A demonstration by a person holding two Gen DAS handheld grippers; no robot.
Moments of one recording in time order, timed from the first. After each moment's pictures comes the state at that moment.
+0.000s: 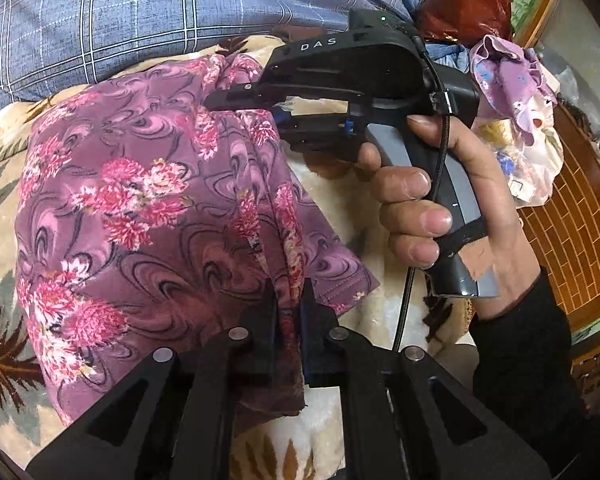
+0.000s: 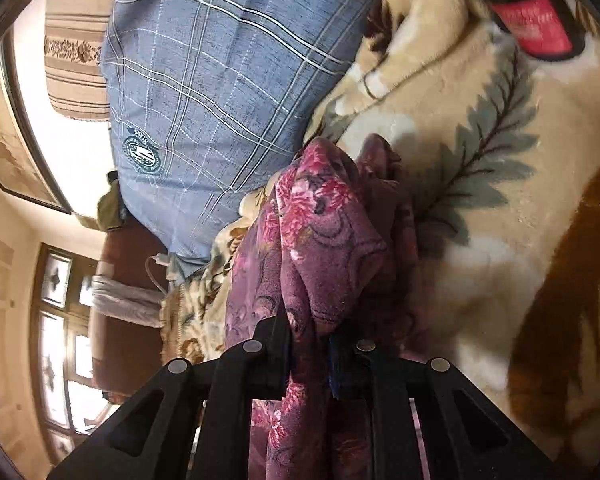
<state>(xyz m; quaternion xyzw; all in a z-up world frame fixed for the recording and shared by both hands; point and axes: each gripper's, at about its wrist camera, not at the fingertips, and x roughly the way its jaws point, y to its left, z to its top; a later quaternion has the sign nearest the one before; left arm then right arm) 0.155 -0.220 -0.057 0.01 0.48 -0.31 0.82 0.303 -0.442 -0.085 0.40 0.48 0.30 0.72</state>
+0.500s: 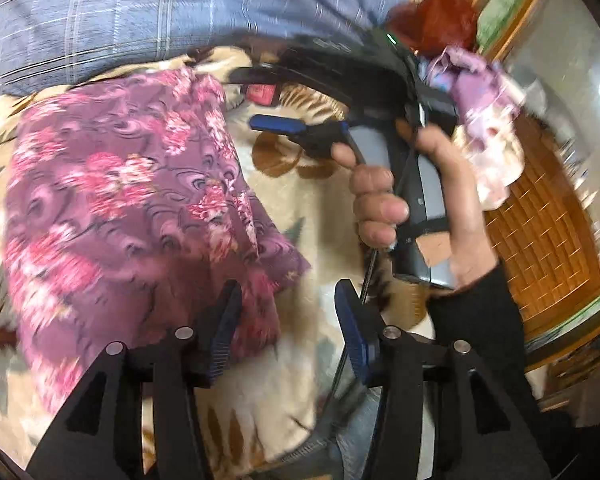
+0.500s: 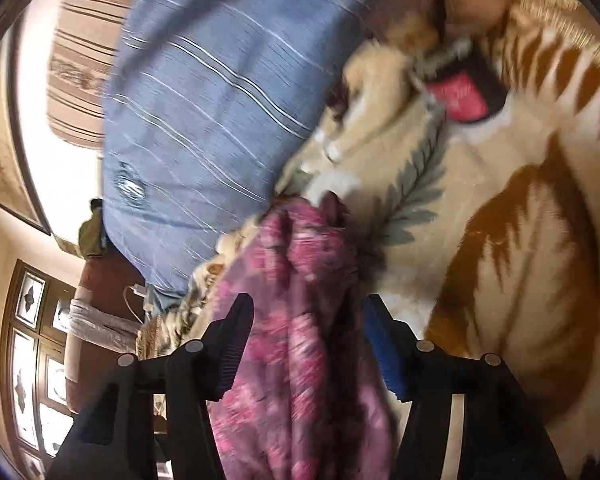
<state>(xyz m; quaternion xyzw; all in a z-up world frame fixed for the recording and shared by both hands) 0.112 -0.214 -0.036 -0.05 0.46 -0.36 0.81 0.253 -0.476 -0.042 0.38 0.42 0.22 0.79</state>
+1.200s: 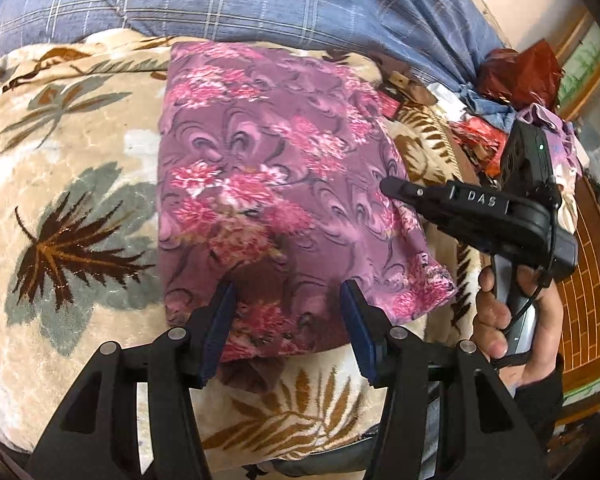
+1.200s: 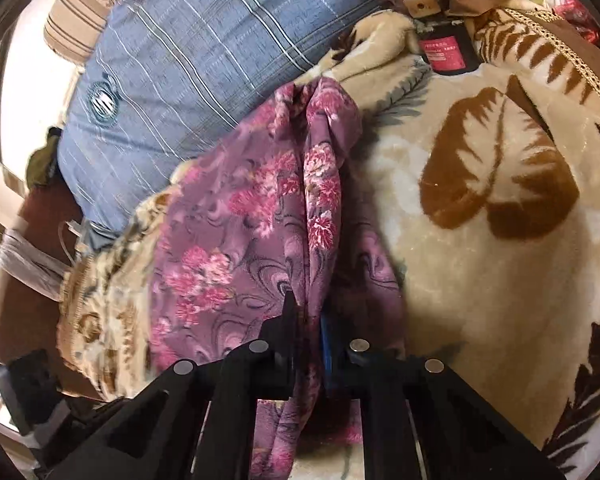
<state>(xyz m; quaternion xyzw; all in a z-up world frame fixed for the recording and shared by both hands) 0.116 -0.130 -0.075 -0.10 0.50 -0.23 0.83 0.182 -0.416 -0.065 0.24 0.47 0.16 0.84</state>
